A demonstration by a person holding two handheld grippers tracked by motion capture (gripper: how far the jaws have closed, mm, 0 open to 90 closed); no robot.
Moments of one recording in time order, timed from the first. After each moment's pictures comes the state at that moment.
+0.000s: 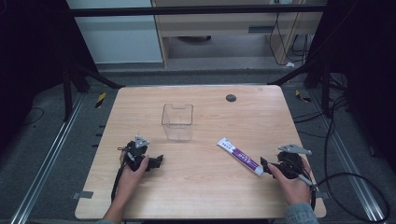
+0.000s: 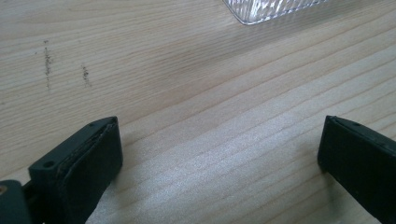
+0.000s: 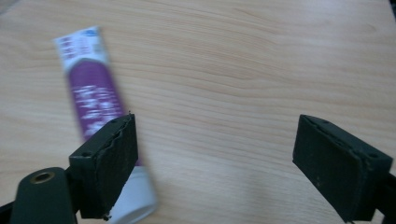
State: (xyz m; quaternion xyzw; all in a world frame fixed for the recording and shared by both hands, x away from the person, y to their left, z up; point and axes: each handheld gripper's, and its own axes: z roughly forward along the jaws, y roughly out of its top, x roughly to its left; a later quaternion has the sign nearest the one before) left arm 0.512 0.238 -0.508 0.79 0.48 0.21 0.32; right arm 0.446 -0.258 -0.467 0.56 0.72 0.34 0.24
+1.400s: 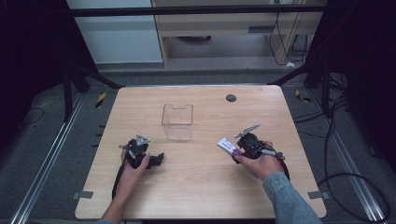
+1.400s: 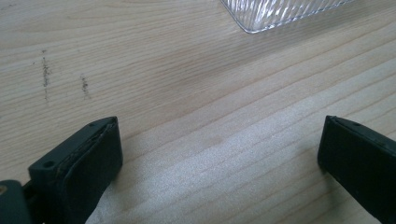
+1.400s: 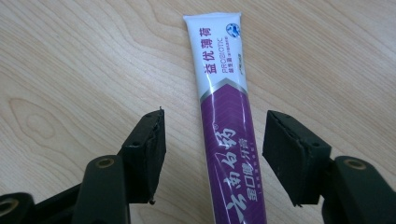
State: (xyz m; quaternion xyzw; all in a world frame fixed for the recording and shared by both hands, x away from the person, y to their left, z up) left arm 0.521 0.236 -0.508 0.79 0.48 0.21 0.32; right arm 0.507 -0.162 -0.445 0.43 0.86 0.23 0.12
